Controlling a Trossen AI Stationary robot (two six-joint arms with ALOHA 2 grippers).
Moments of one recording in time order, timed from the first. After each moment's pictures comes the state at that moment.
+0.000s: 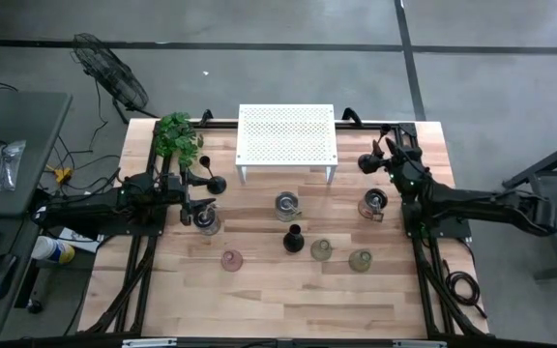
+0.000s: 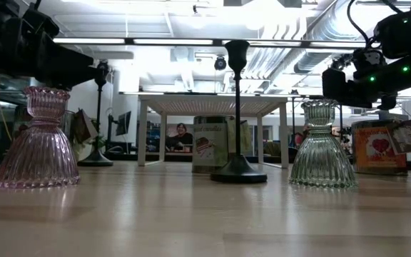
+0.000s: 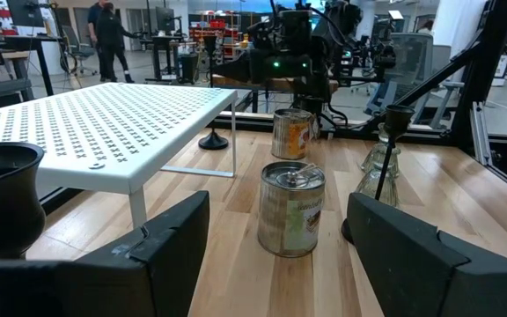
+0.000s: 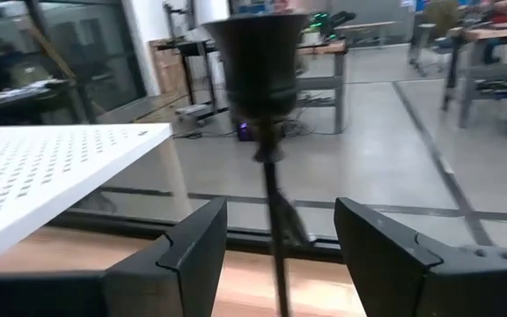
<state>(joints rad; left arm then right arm) 0.11 0.03 0.01 0.02 -0.04 -0.03 -0.43 0.67 0.03 0.56 0.81 0.22</state>
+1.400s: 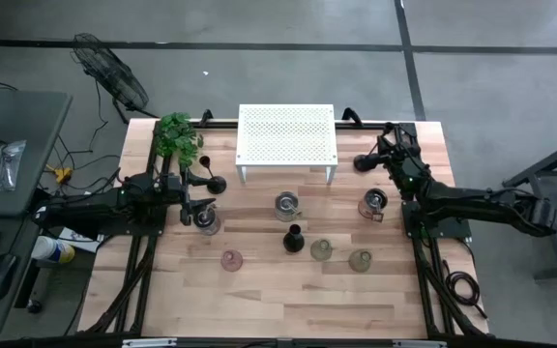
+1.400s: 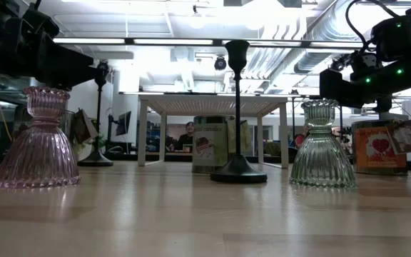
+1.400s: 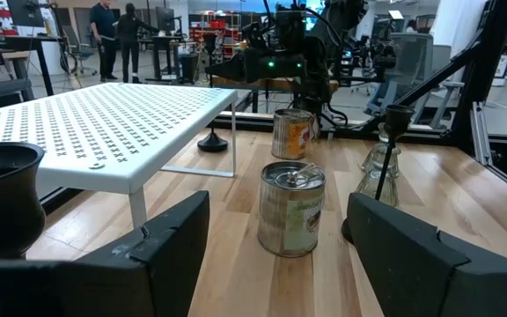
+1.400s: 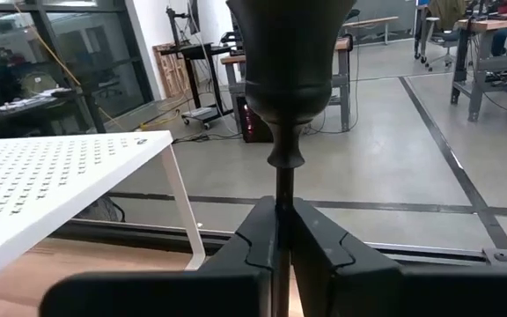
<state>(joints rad) 0.11 0.03 0.01 0.02 -0.04 -0.03 -0.50 0.76 0.03 0.67 0.74 0.24</state>
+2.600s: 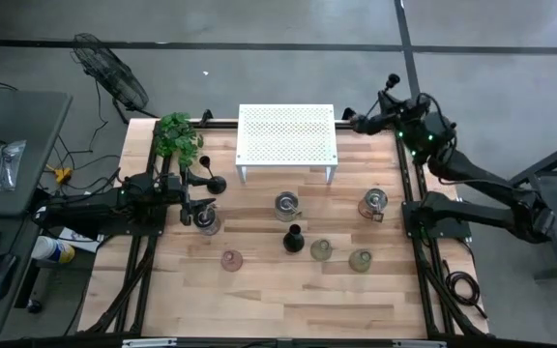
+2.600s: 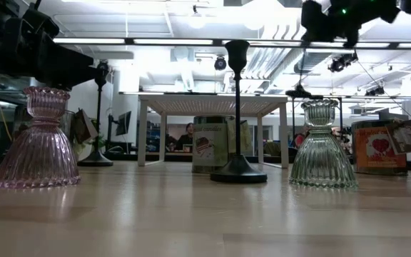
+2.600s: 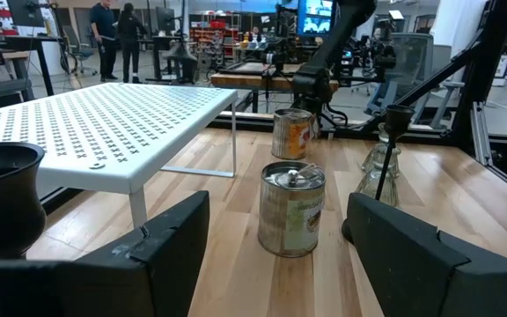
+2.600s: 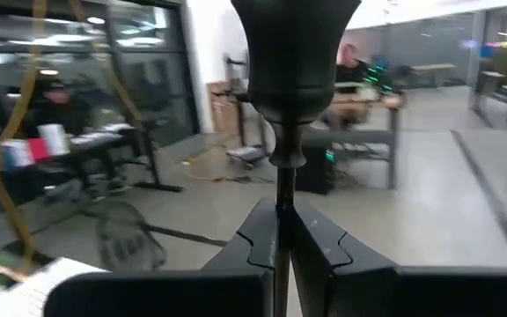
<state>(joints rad) 0.11 0.03 0.01 0.02 -0.04 -0.03 -0.66 0.79 0.67 0.23 0.41 0.09</state>
